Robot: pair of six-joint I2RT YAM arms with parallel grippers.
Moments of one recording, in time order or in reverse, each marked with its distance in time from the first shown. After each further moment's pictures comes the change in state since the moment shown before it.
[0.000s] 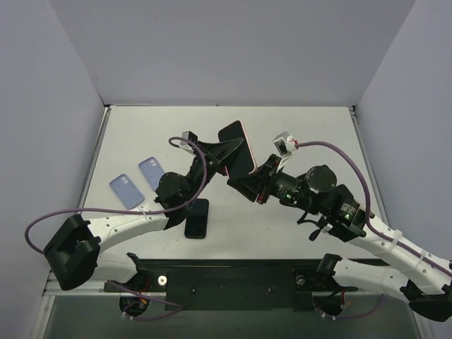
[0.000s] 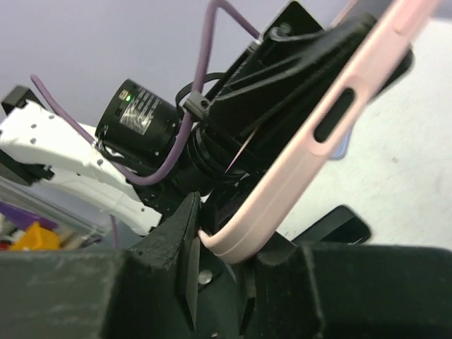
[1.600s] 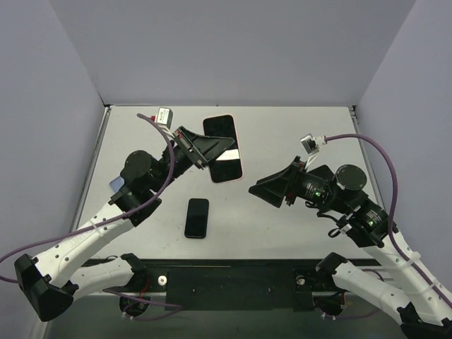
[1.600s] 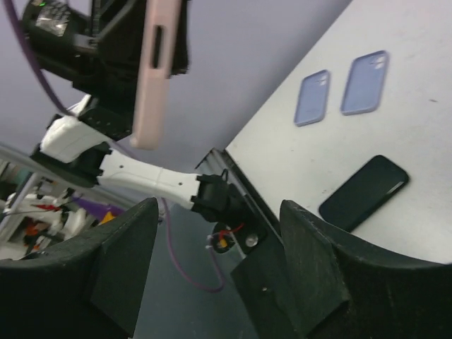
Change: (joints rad) left arm 0.104 -0.296 0.256 -0.710 0.311 0.452; right arm -0.263 -0.183 -0.058 -0.159 -0.261 0.129
